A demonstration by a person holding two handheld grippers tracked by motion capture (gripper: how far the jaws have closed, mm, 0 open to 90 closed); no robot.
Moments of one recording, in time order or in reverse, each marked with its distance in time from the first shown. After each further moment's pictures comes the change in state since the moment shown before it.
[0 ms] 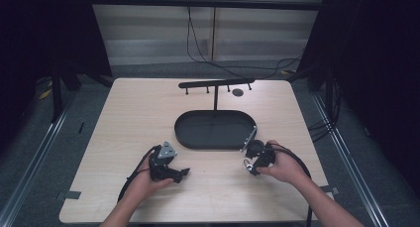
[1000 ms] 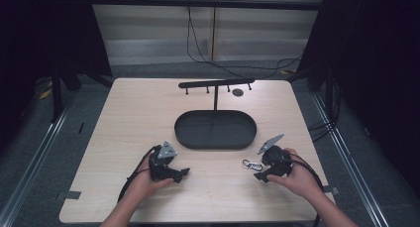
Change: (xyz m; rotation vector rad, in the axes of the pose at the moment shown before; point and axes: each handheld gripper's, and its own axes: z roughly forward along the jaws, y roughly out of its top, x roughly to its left) left arm 0.000 0.000 0.000 0.000 0.000 -0.001; right arm 0.004 -0.050 -0.009 -0.274 -0.044 0.106
